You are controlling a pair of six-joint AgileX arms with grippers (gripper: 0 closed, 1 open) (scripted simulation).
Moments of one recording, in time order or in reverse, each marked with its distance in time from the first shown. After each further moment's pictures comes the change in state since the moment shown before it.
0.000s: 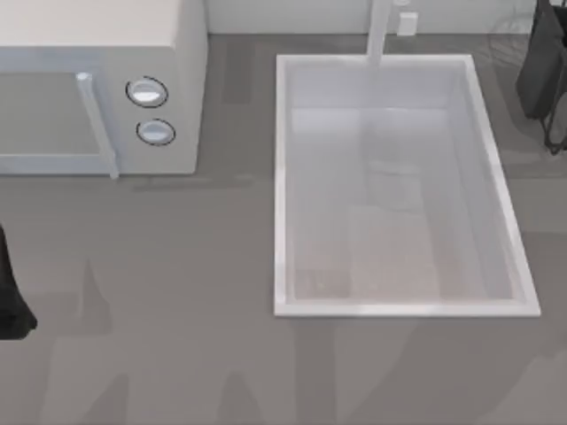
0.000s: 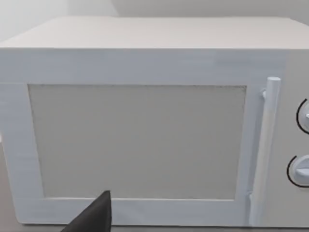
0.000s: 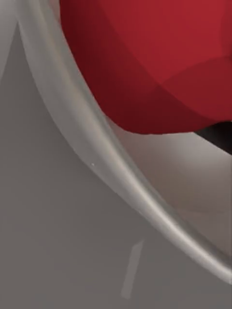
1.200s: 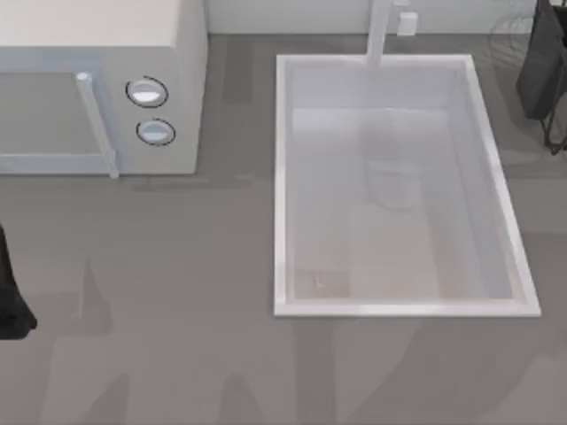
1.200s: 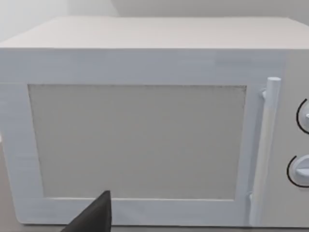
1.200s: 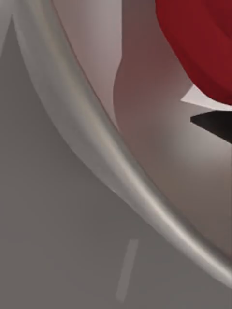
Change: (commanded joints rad) left arm 0.000 0.000 0.000 0.000 0.000 0.000; right arm -0.002 -0.008 0.008 -0.002 0.002 0.000
